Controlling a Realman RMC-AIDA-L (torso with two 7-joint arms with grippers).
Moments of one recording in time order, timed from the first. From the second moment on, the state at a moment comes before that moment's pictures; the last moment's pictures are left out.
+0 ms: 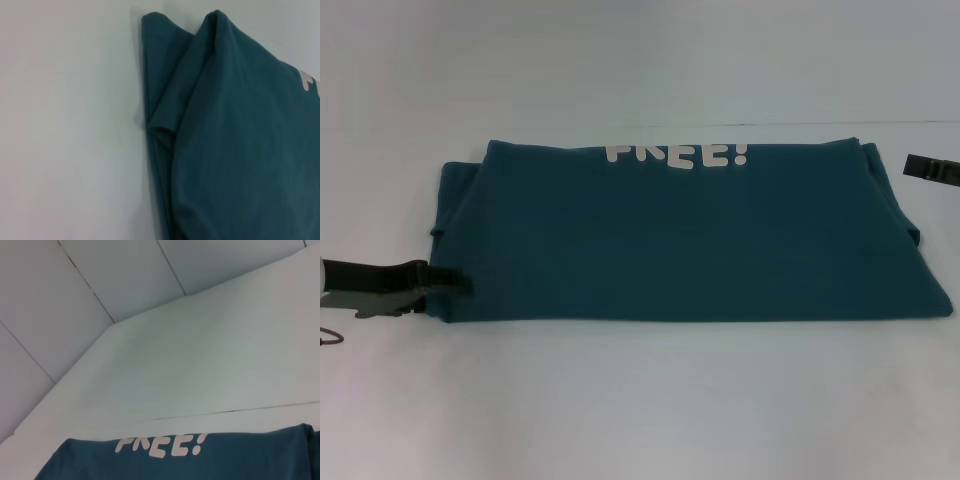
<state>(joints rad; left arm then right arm) -0.64 -2.06 0.52 0.78 2.60 1.31 -2.52 0.55 1.95 -0.45 -0.69 -2.08 -1.33 1.92</state>
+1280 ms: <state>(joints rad) -0.64 -2.06 0.56 0.79 2.65 1.26 -2.55 0.55 1.95 -0.45 -0.69 -2.08 -1.34 1.92</state>
